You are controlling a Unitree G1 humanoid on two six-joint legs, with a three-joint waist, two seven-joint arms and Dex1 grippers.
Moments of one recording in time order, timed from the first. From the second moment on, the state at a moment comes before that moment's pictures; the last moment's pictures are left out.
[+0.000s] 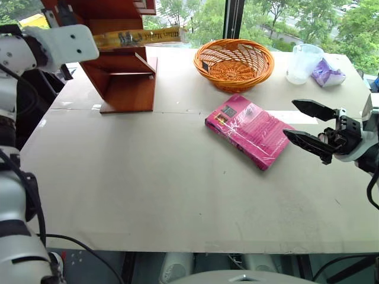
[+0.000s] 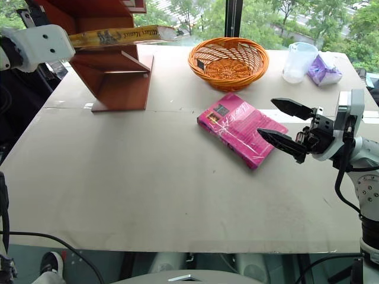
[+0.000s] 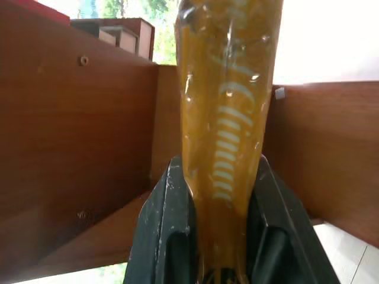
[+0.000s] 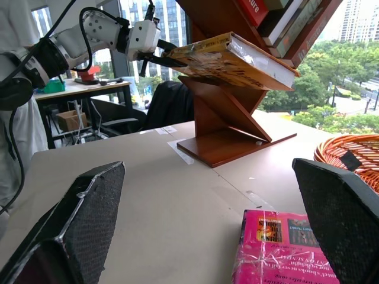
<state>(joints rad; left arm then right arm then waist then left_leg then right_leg) -1.26 1.10 -0.21 0.88 0.35 -0.41 -0.88 -0.26 -0.70 -0.32 -0.34 0.94 0.47 0.98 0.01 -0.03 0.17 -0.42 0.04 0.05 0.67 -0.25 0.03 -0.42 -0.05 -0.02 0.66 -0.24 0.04</state>
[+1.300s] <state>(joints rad) -1.28 1.18 -0.02 1.01 0.12 -0.47 -1.04 -0.31 -0.68 -0.33 -0.34 1.00 0.49 0.91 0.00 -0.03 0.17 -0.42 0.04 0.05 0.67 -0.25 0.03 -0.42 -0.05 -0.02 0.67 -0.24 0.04</state>
